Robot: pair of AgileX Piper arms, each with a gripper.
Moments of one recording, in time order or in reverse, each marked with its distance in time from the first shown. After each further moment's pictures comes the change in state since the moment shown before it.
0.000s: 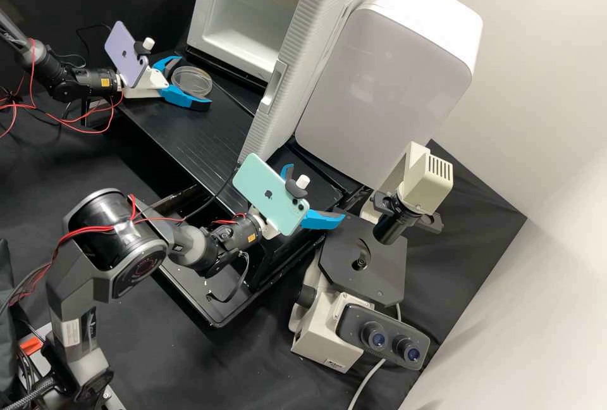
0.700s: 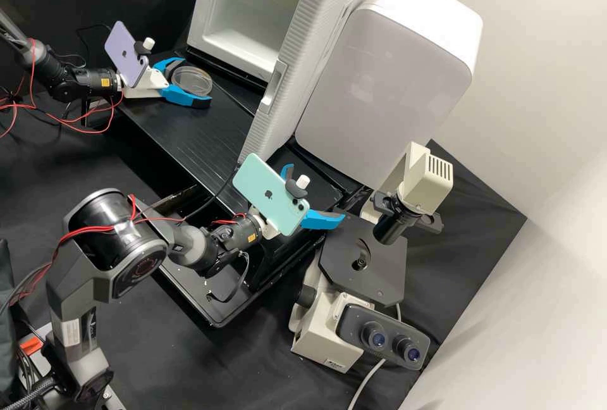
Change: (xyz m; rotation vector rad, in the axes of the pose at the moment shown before) left arm 0.000 0.000 0.000 -0.007 -0.001 0.001; right arm 0.000 0.000 0.000 0.000 0.000 0.000
